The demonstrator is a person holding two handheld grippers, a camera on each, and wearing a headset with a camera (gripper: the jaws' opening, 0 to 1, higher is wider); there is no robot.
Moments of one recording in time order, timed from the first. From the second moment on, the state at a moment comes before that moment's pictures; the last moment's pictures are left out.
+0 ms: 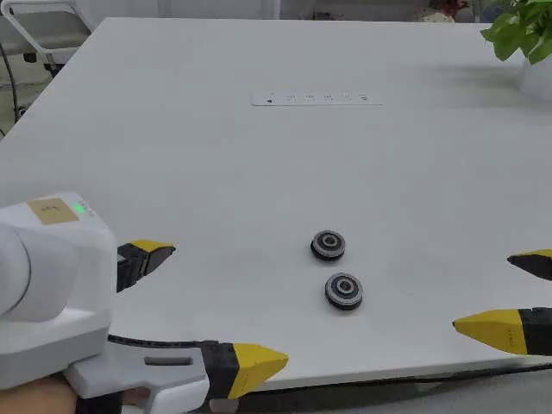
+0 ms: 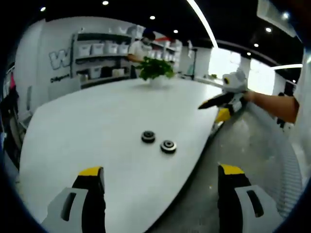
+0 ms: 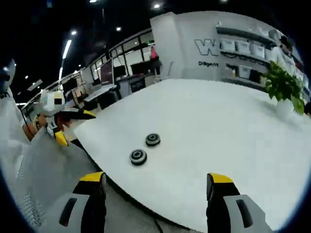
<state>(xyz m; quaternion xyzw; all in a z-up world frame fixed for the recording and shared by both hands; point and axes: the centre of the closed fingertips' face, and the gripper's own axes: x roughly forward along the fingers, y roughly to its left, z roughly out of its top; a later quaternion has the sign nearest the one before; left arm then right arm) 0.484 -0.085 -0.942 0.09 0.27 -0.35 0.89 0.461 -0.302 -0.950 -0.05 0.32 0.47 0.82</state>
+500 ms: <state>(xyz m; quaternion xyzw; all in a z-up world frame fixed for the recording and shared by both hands) 0.476 -0.097 -0.947 0.08 0.29 -0.39 0.87 0.466 -0.304 -0.955 -0.05 0.34 0.45 0.82</state>
